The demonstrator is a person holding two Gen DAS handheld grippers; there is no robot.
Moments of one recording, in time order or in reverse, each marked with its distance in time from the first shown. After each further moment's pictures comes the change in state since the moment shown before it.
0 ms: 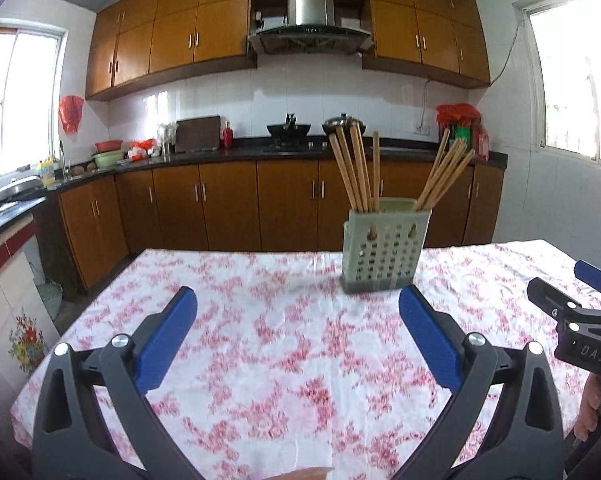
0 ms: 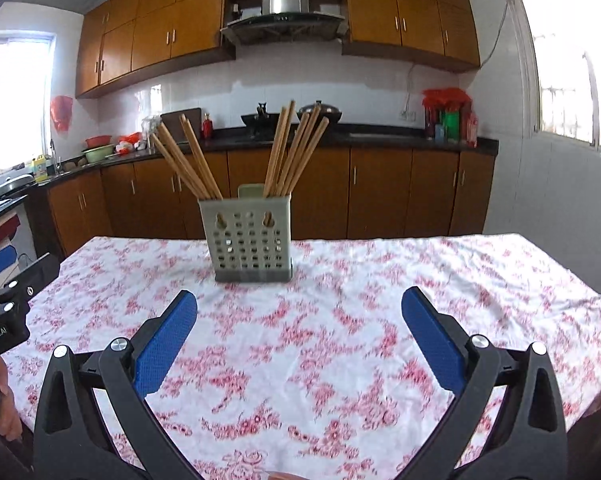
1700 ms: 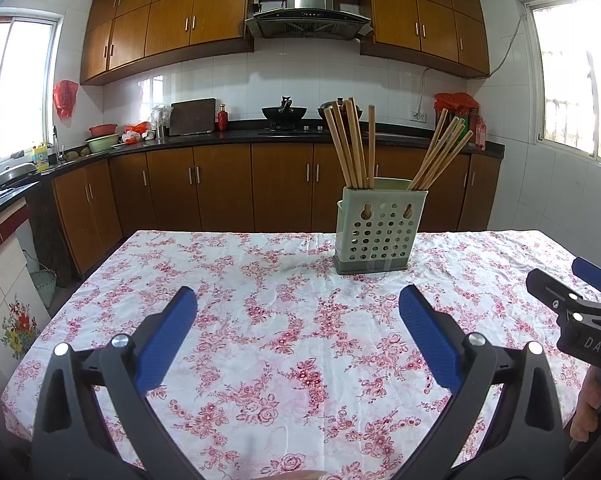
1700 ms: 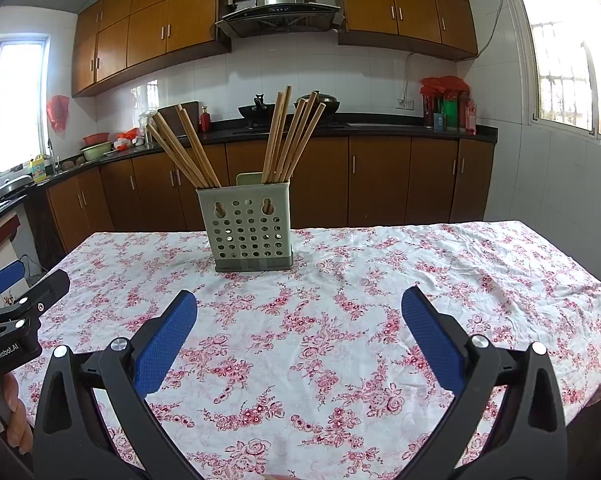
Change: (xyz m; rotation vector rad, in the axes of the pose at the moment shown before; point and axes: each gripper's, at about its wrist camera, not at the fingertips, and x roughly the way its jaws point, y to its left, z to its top) left arm 0.007 -0.007 -0.010 -0.011 0.048 -0.019; right arm -0.001 0.002 -0.006 0.019 0.025 -0.001
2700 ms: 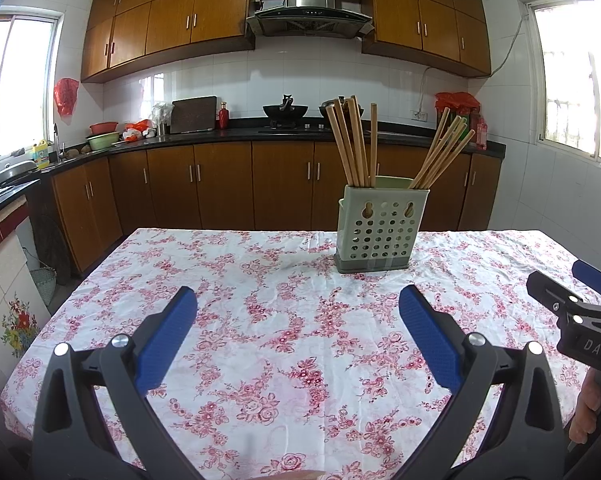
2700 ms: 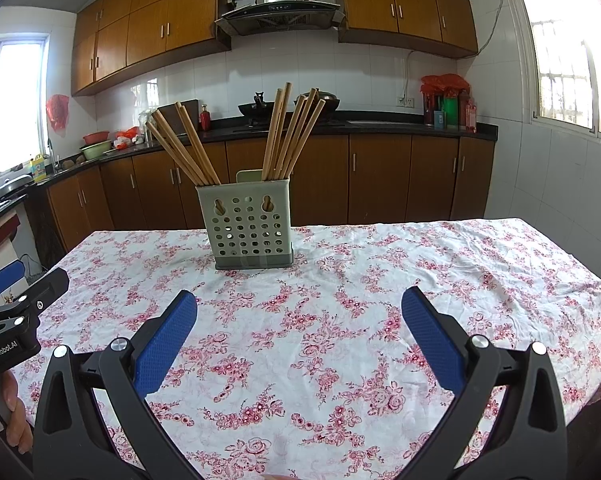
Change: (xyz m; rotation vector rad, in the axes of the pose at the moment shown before) left arm 0.003 0.001 -0.001 -0.004 0.007 0.000; right arm 0.000 0.000 -0.001 0.003 0.002 0.000
